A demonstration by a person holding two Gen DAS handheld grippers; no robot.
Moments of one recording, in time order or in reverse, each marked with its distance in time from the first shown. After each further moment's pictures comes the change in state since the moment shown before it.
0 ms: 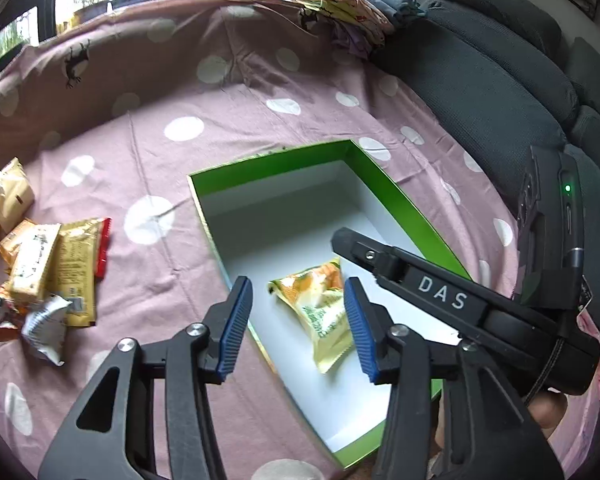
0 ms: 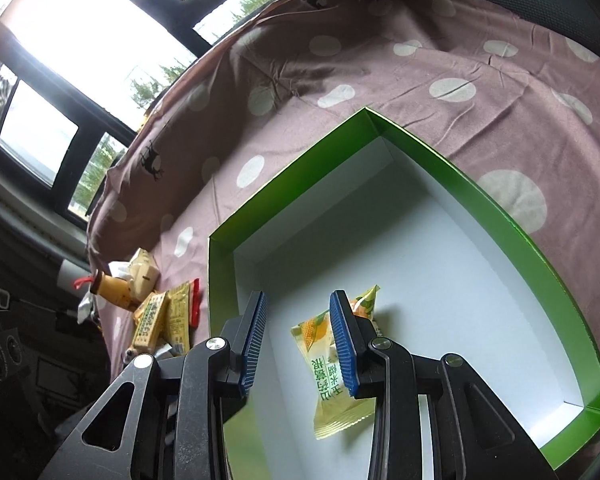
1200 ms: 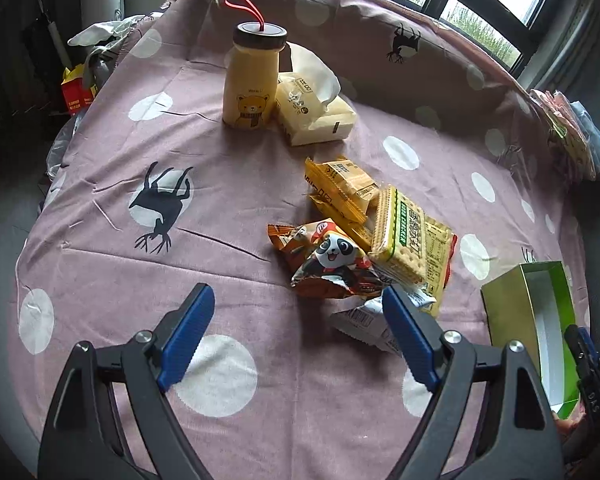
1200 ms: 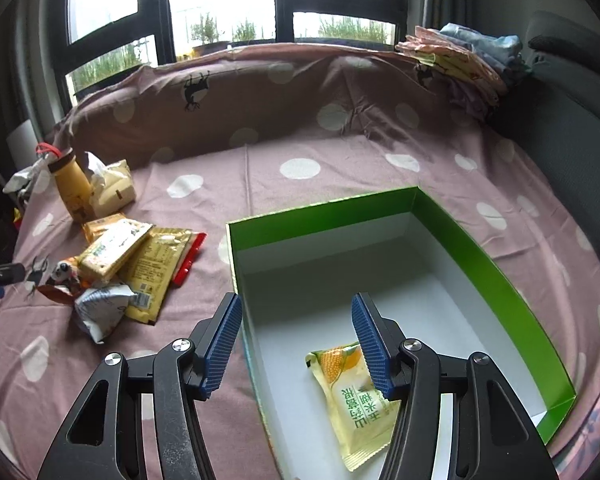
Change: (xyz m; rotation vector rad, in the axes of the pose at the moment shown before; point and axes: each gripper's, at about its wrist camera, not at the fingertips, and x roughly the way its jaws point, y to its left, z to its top) left arm -0.080 0.289 -0.083 -0.591 -0.044 0.355; right arm 0.018 0.145 -0.063 -0.554 -0.133 -0.238
